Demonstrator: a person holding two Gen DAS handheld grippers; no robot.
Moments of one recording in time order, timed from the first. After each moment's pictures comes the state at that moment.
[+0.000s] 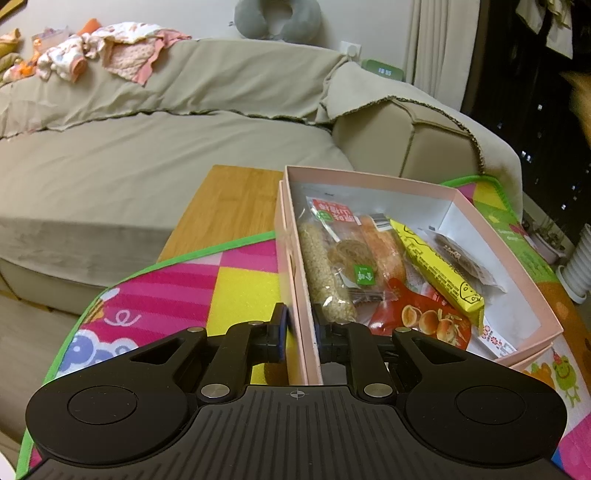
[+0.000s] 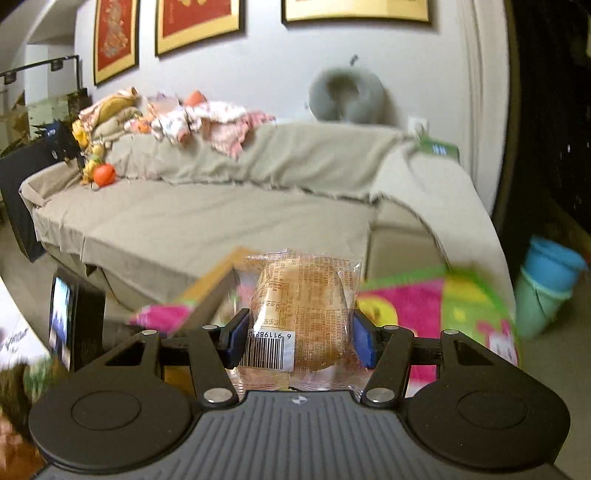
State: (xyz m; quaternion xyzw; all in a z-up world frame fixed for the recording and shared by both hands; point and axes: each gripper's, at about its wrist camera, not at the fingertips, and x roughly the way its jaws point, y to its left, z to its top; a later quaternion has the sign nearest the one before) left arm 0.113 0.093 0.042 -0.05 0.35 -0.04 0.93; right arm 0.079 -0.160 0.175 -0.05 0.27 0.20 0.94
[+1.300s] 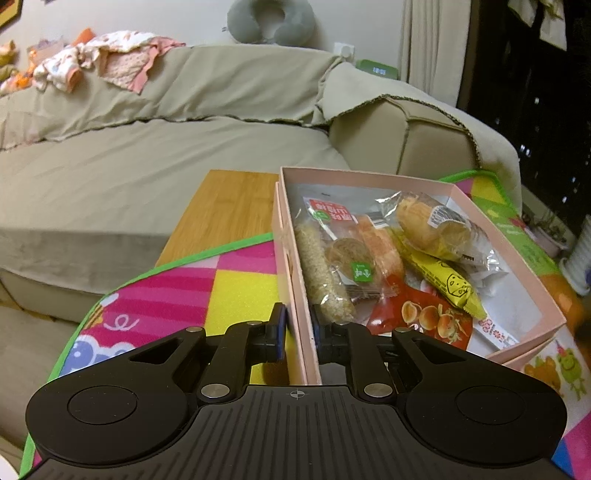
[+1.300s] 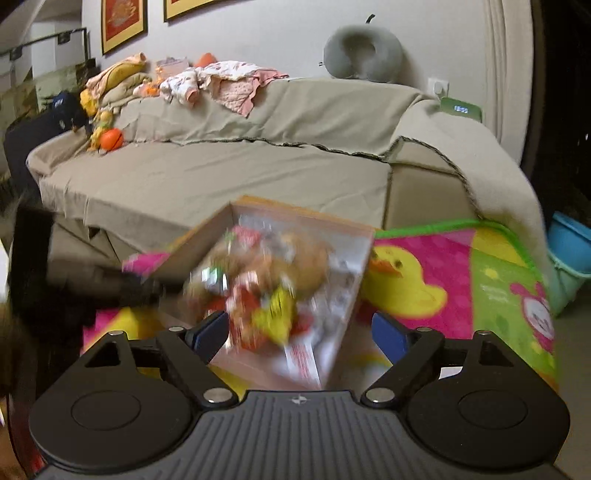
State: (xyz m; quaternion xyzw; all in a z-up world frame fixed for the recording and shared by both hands) left arm 0.117 0.081 0.041 -0.03 0.35 -0.04 0.94; right arm 0.092 -0.175 0.088 -0.06 0.32 0.22 0.92
